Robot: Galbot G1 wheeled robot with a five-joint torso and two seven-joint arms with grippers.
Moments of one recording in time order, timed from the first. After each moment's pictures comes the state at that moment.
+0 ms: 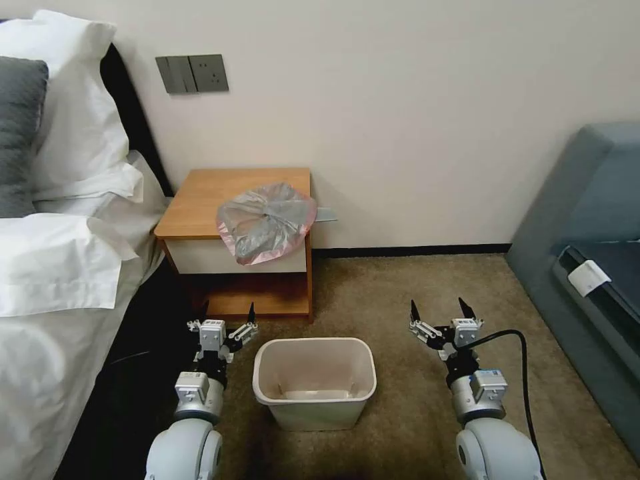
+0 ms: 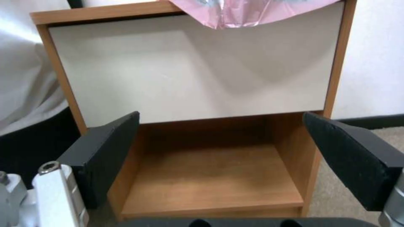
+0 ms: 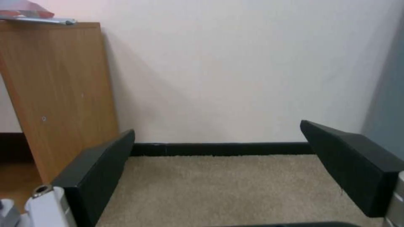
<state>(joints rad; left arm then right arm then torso) 1.55 -1.50 -0.55 -2.00 0.00 0.00 0.00 -1.55 1.50 0.55 2.00 0.00 0.00 0.00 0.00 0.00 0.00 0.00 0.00</state>
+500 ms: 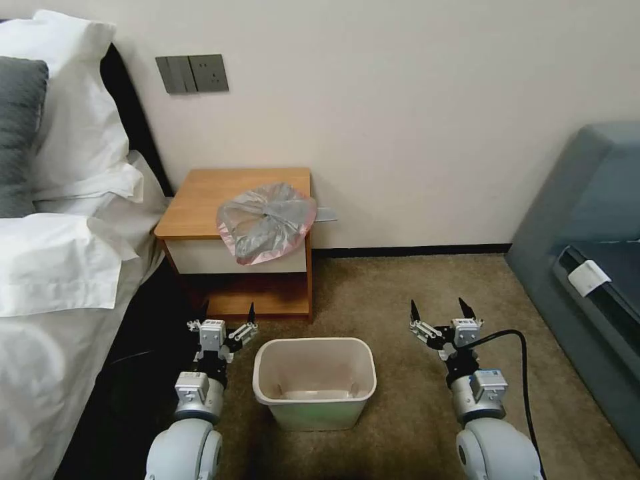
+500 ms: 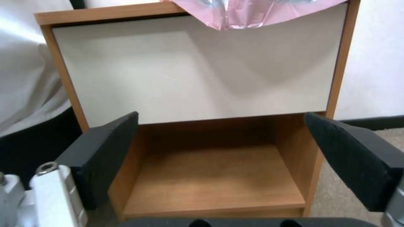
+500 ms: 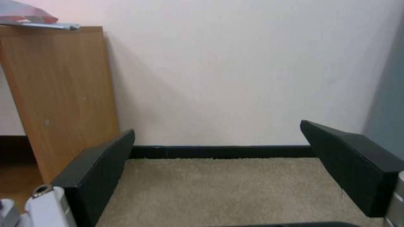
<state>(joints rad) 1.55 -1.50 -0.55 -2.00 0.00 0.00 0.00 -1.55 1.50 0.55 2.00 0.00 0.00 0.00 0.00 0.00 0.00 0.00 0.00</state>
